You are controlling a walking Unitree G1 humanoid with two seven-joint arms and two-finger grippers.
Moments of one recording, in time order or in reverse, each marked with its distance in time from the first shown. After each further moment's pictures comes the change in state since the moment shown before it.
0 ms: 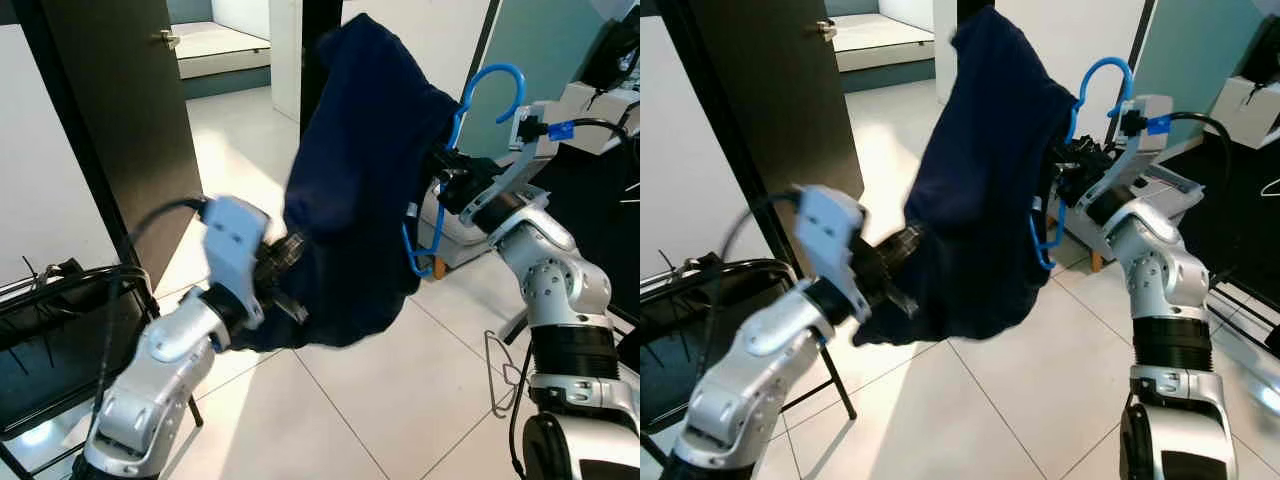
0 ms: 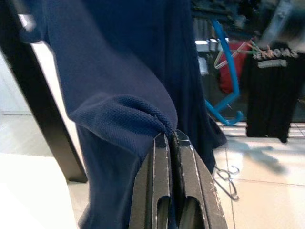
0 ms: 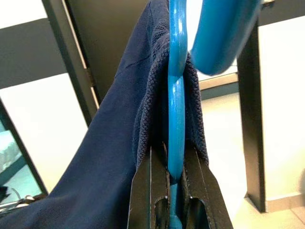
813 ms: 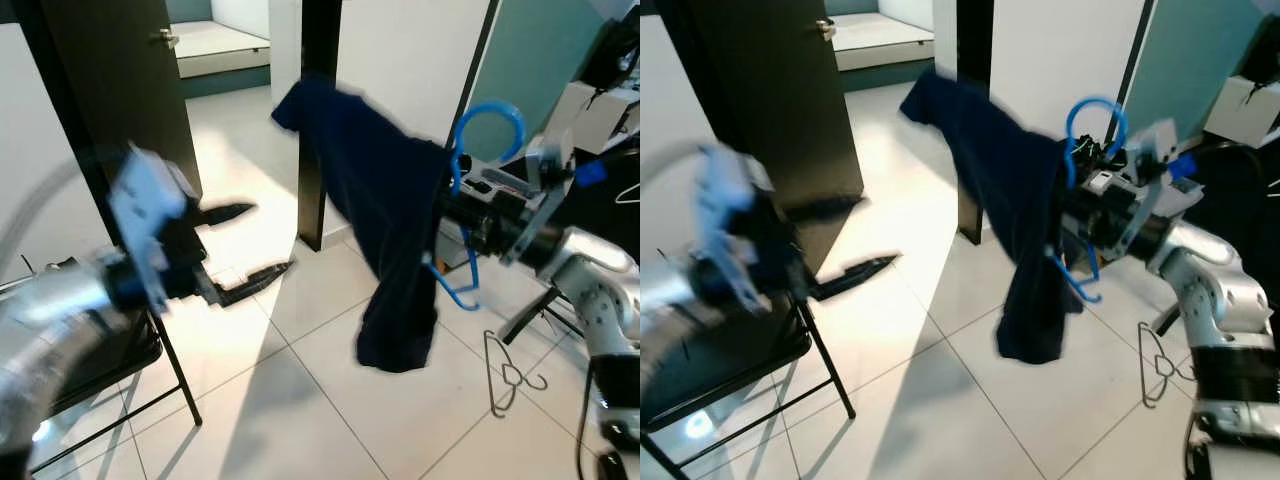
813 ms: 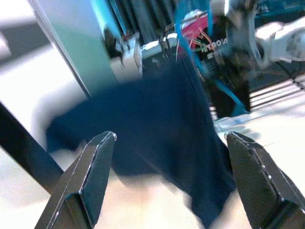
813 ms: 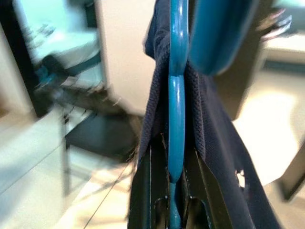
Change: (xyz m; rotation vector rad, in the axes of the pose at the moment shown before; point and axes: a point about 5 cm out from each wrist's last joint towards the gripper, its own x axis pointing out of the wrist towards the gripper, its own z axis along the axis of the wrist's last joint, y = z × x) left arm -0.041 0.069 0.111 0.282 -0.118 -0.342; right arm -0.060 0.000 -0.018 -0.185 0.332 0.509
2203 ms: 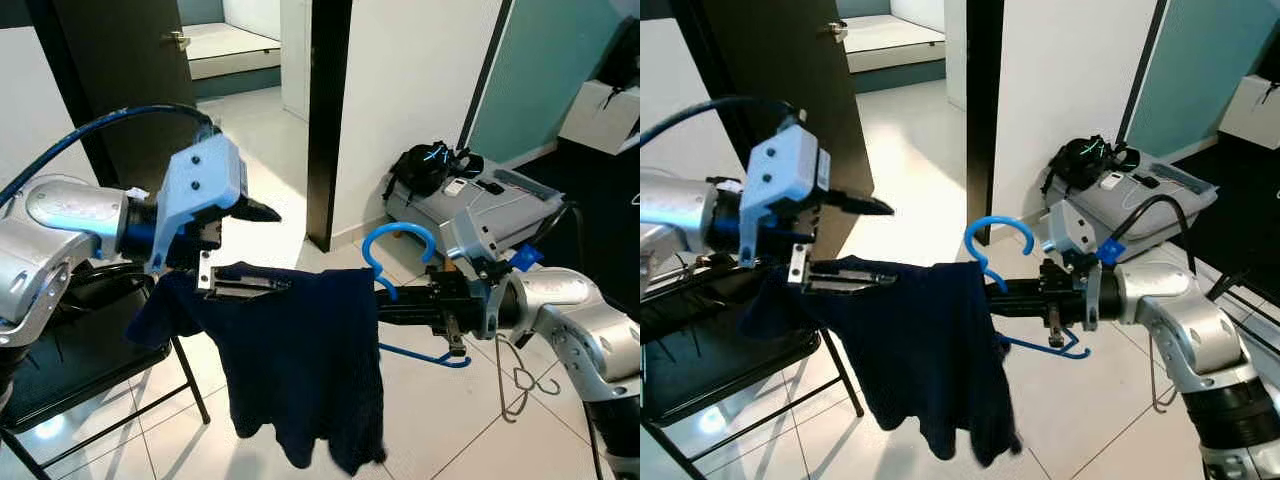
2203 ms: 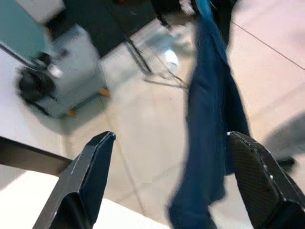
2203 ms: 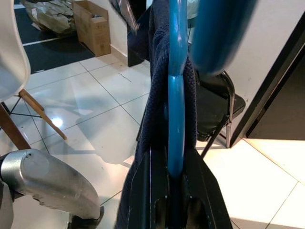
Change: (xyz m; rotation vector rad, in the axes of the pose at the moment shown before) left arm 0.023 -0.001 -0.040 -0.006 0.353 -0.408; right arm 0.028 0.058 -0.009 -0.102 0.154 0.429
